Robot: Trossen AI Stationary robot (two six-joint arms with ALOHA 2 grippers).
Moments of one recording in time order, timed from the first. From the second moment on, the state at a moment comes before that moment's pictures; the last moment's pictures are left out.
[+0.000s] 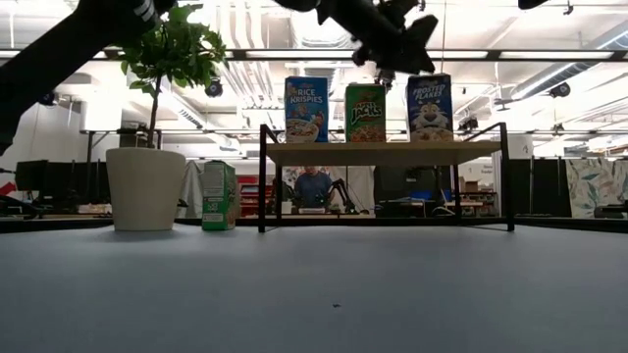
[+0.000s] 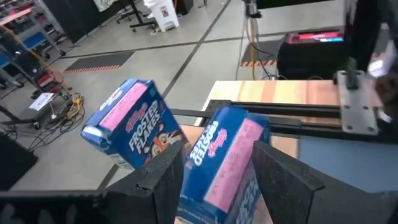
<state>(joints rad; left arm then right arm) 0.21 2.27 2.30 -0.38 -0.28 0.21 0.16 0.43 0.68 -0.38 -0.04 -0.21</state>
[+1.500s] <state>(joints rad) -0.12 1.49 1.26 -0.10 -0.31 0.11 0.01 0.83 0.57 -0.17 0.50 -0.03</state>
